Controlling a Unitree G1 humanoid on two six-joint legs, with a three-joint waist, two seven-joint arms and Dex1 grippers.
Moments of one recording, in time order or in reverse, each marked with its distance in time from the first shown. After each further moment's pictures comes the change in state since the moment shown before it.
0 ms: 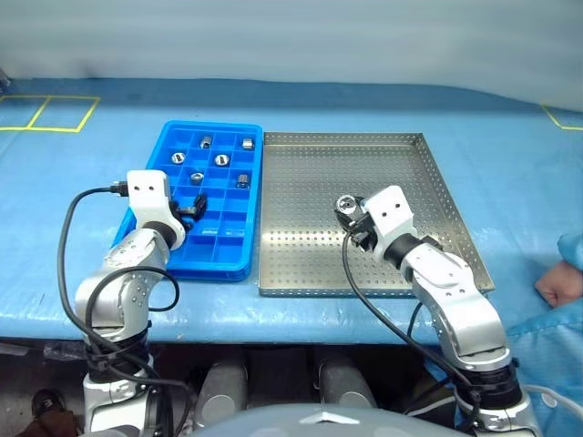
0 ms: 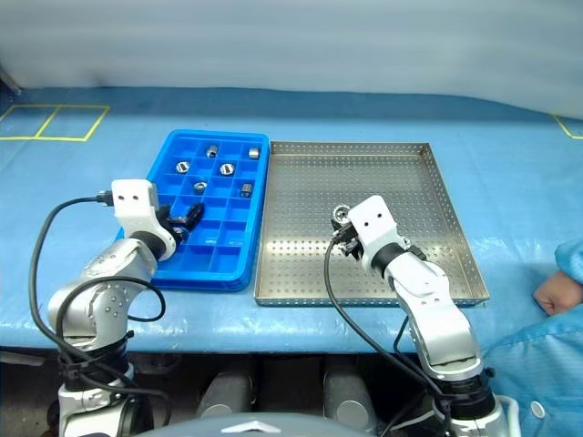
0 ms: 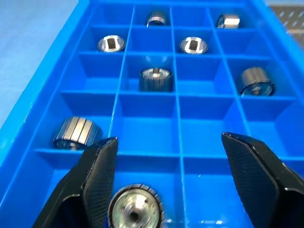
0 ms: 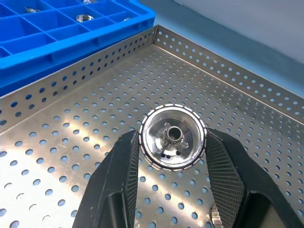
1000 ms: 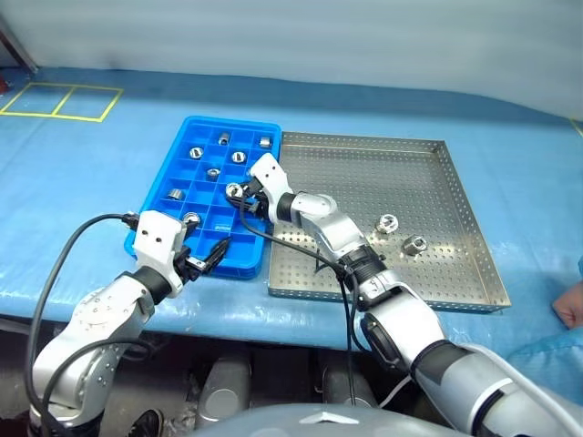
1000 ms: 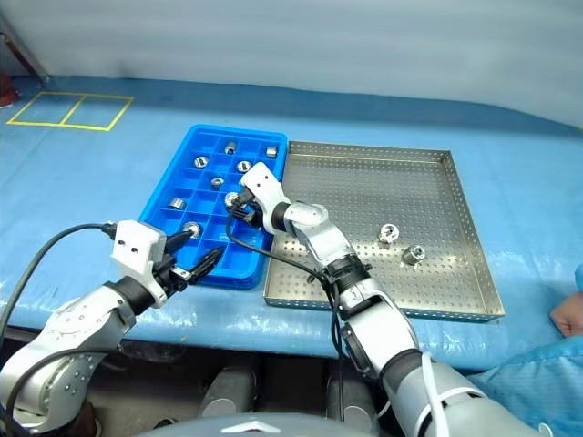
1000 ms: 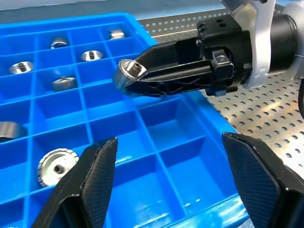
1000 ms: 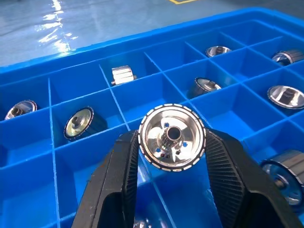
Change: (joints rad) left arm 0.383 0.246 -0.117 -0.306 -0.069 -0.115 -0.214; right arm -0.707 0.416 0.120 1.265 0.028 -0.493 0.233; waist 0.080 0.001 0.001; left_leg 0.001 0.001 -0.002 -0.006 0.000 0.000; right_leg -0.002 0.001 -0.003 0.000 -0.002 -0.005
